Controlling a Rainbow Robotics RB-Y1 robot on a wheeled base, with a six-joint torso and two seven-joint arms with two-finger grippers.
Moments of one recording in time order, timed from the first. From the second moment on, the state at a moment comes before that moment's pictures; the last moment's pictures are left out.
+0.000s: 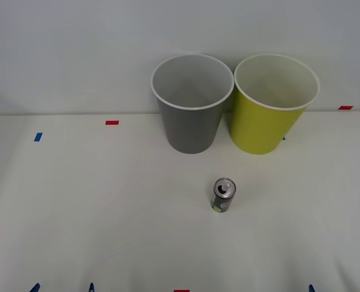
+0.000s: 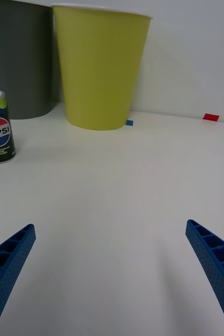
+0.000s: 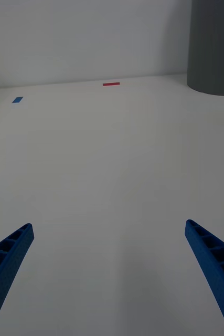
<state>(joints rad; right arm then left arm) 0.97 -0.48 0.24 -1.79 -0.24 -0.78 1.65 1.07 0.24 -0.30 -1.92 0.16 -0.55 -1.71</state>
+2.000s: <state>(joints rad) 0.97 -0.48 0.24 -1.79 -0.24 -0.78 1.65 1.07 0.24 -0.30 -1.92 0.16 -0.55 -1.71</state>
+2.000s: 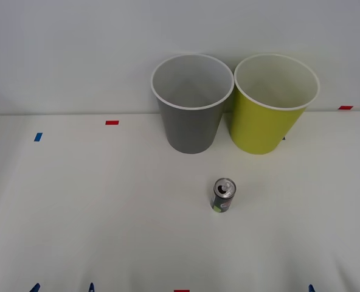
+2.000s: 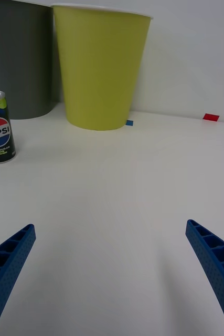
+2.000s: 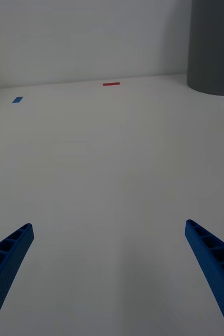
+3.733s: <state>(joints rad) 0.58 -0.59 0.54 -1.74 -0.24 -0.69 1.66 1.07 0.24 -0.30 -1.92 0.16 -0.55 -1.71</state>
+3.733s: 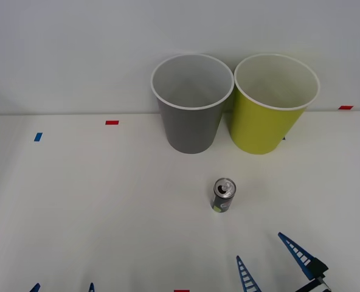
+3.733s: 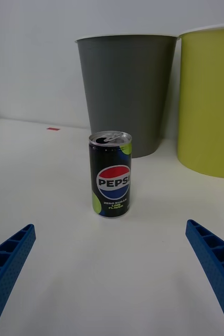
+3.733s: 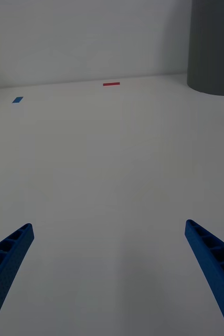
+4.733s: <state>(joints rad) 0.29 -0.44 0.54 -1.62 -0.25 -0.52 1.66 1.07 0.24 -0.30 -1.92 0.16 -0.55 -1.71</state>
